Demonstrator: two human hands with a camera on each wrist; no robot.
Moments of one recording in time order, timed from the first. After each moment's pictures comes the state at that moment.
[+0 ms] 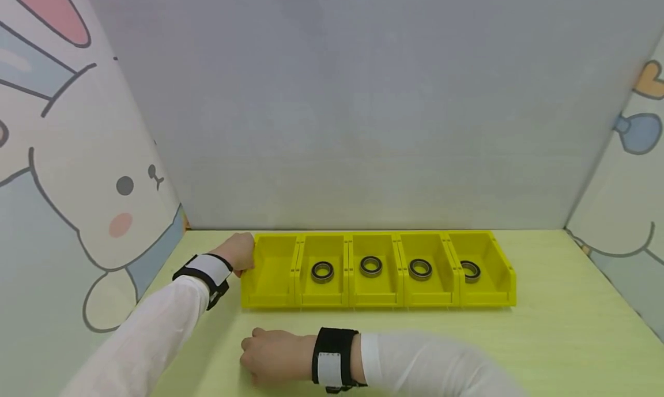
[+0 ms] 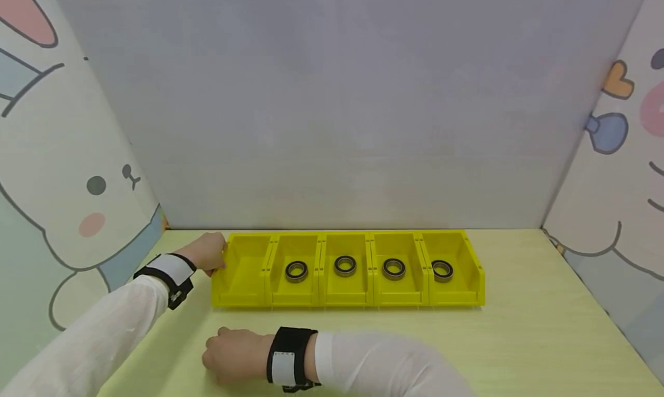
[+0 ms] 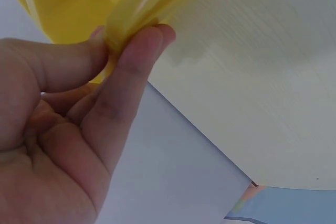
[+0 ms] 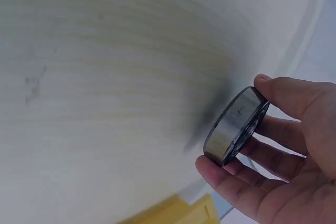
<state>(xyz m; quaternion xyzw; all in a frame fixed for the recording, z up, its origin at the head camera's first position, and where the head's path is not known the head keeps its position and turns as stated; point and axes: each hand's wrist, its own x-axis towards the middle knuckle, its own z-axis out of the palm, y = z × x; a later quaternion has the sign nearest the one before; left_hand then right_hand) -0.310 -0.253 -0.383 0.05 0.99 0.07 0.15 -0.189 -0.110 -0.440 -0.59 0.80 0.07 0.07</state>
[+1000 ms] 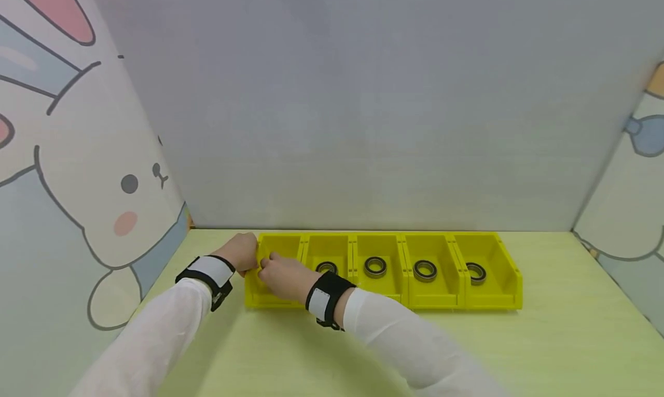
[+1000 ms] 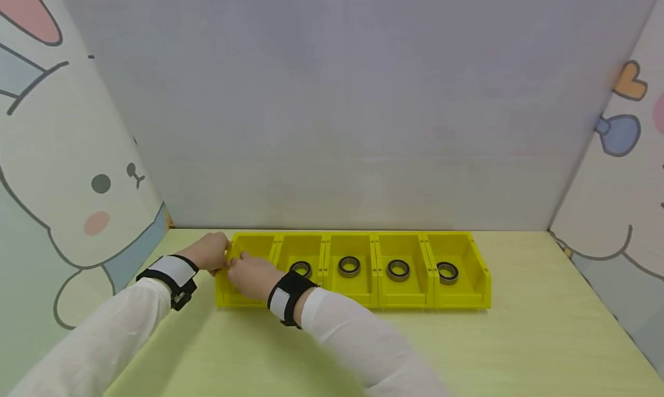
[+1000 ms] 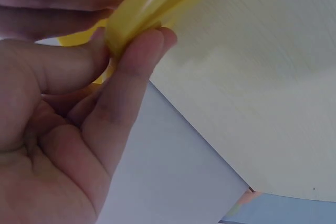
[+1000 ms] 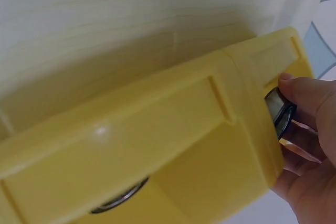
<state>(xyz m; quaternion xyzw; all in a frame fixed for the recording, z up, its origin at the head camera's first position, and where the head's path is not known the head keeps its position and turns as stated) -0.309 -0.257 -0.385 0.07 0.99 0.09 0.12 -0.288 -0.118 -0.423 -0.49 0.86 0.12 -0.10</state>
